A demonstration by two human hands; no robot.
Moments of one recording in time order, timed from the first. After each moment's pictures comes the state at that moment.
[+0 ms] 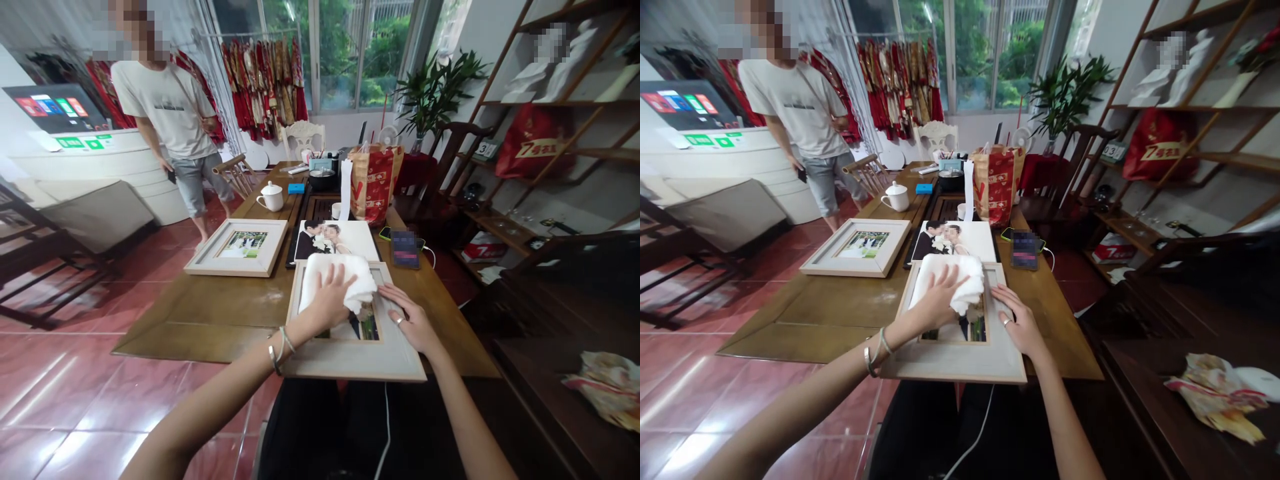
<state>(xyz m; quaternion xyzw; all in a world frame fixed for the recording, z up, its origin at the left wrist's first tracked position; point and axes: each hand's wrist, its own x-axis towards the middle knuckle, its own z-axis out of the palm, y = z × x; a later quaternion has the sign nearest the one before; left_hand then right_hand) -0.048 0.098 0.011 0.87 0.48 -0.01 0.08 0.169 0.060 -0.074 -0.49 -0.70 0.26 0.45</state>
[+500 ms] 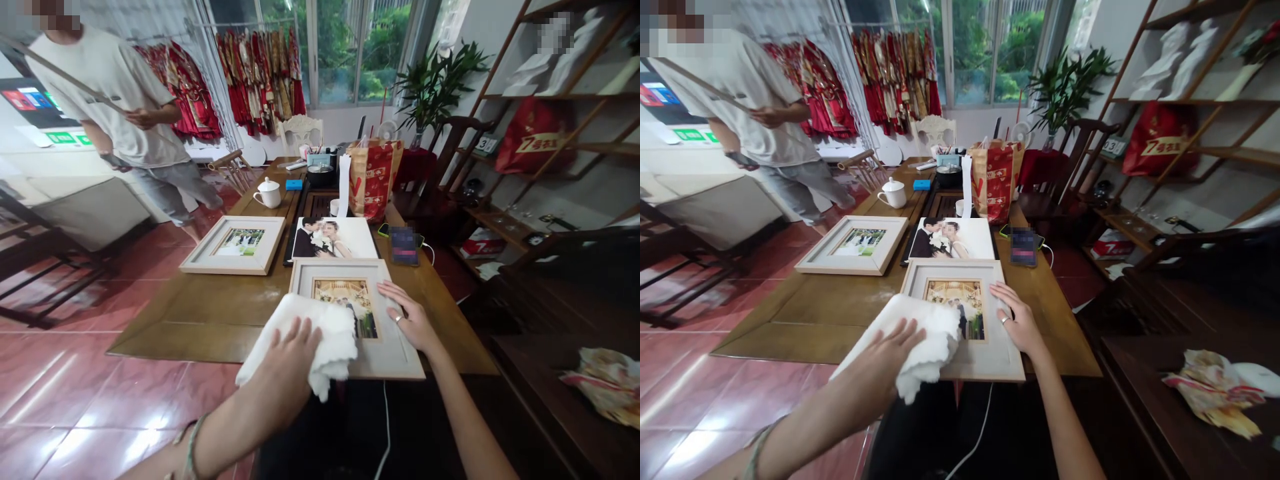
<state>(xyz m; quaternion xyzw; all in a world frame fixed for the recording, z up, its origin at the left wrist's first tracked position) -0.101 -0.011 0.048 0.83 0.51 -0.20 0.12 0.167 0.058 -0.069 -0.49 -0.70 0.25 0.45</state>
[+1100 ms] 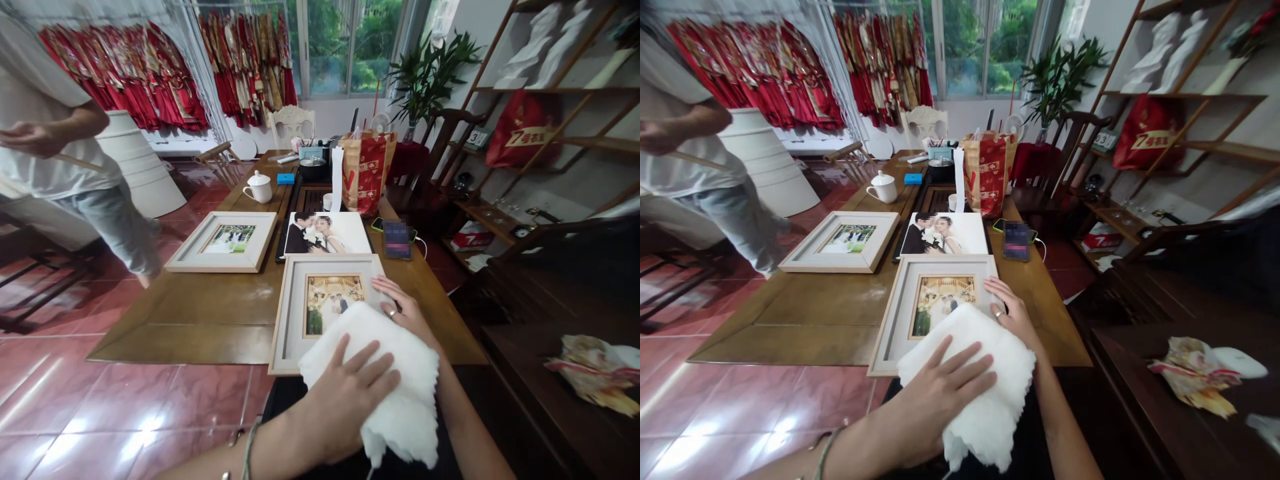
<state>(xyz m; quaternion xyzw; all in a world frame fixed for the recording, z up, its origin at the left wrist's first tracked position) -0.057 -0.023 0.009 0.96 0.22 0.01 0.19 0.169 0.060 -0.067 -0.48 -0.70 0.27 0.45</state>
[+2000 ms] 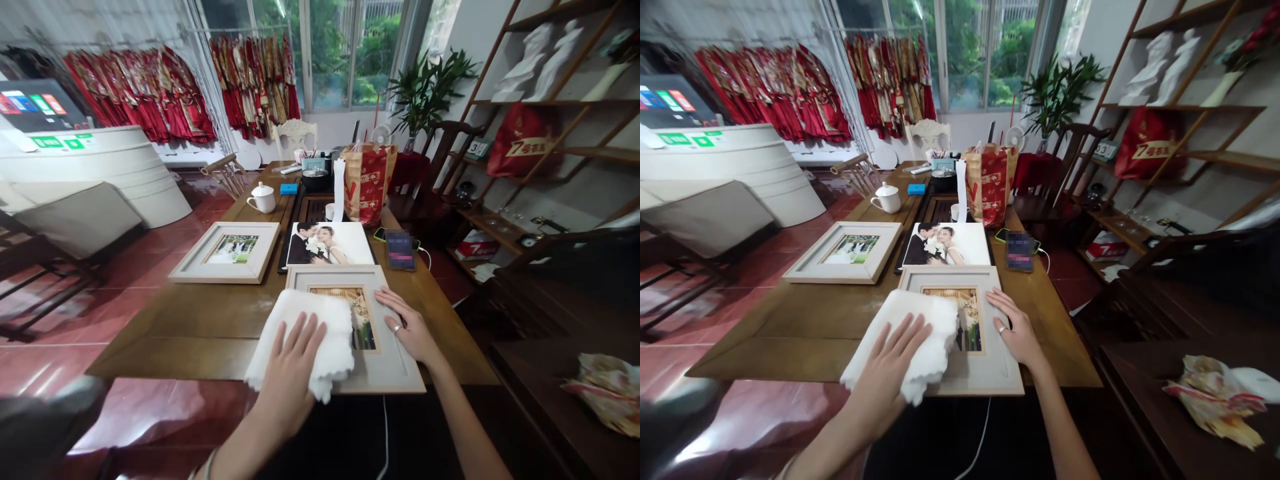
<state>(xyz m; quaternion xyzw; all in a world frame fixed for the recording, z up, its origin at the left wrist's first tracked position) -0.103 -0.003 0.001 0.85 0.52 -0.03 0.07 0.167 0.056 -0.068 -0.49 -0.70 0.26 0.44</state>
